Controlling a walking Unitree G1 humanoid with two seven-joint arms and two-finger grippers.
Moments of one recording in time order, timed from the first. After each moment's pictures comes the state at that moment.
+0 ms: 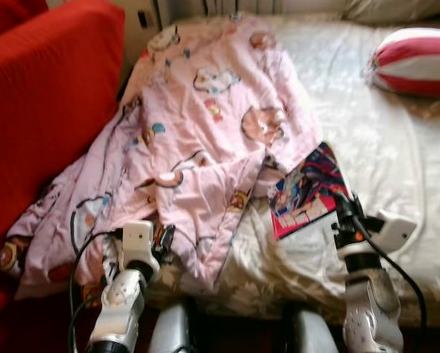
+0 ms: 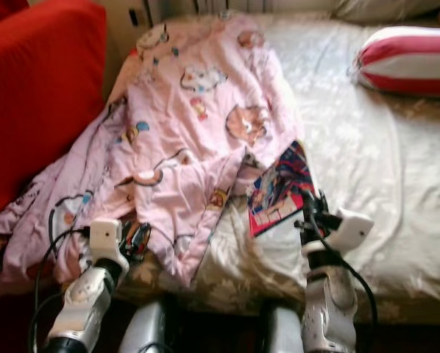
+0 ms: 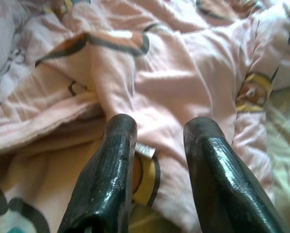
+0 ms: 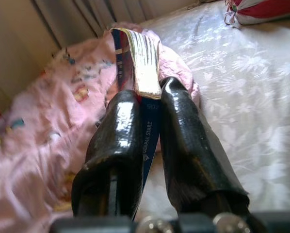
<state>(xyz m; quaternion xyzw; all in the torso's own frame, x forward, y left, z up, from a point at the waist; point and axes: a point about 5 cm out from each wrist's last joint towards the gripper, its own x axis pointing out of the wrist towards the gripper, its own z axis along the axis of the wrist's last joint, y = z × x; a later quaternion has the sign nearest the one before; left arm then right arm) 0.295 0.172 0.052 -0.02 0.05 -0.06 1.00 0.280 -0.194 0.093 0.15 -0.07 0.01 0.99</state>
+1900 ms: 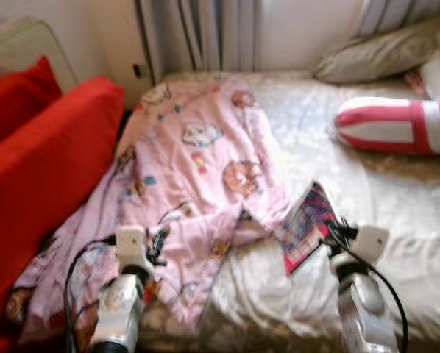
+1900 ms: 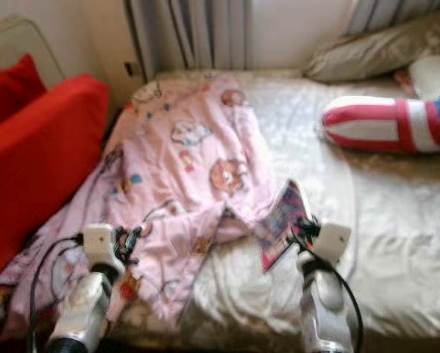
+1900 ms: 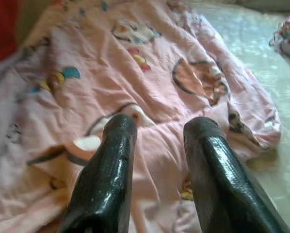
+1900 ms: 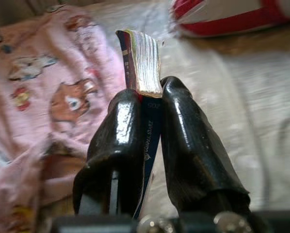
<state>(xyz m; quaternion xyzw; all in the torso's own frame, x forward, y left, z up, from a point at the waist) 0.292 0.185 0.040 -0.03 0.05 -0.03 1.00 0.283 -0.199 0.056 0.12 0.04 -0.07 0.99</state>
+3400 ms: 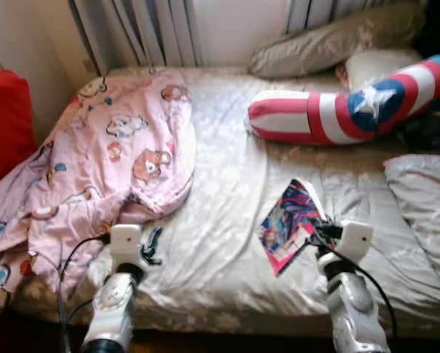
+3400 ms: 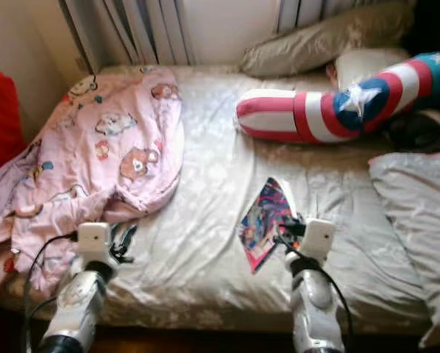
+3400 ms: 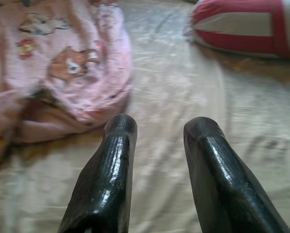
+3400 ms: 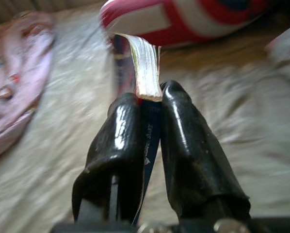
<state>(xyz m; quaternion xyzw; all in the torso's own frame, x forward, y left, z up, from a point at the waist) 0.292 0.177 0.040 -0.03 0.05 -0.05 1.00 0.282 -0.193 0.049 0.10 0.05 -0.05 0.99</state>
